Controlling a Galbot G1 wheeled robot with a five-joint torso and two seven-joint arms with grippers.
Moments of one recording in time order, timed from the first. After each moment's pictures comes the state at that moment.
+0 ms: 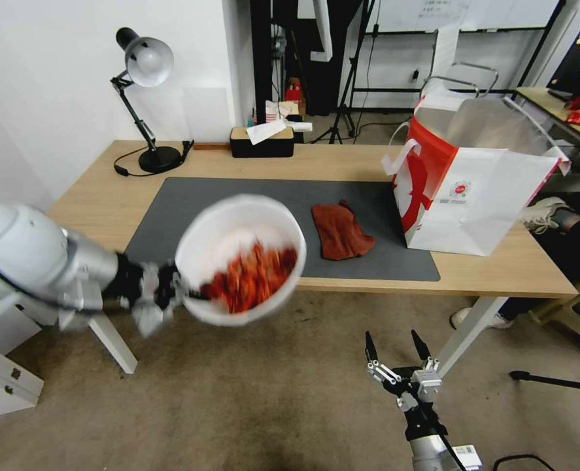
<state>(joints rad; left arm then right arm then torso) 0.78 -0.34 -0.30 -2.05 0.08 -0.40 1.09 -1.71 1.14 0.24 1.87 0.27 0.55 0.22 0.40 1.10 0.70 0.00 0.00</state>
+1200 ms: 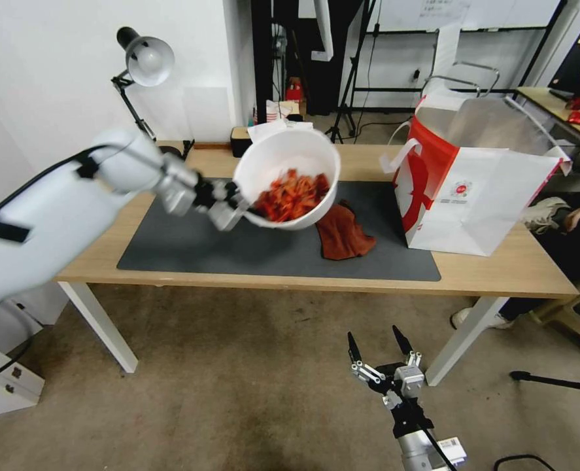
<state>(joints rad) -0.09 -0.81 0.47 -1.50 0.16 -0.46 1.05 -1.68 1.13 0.21 1.87 0.25 0.52 0.19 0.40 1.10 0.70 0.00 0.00</state>
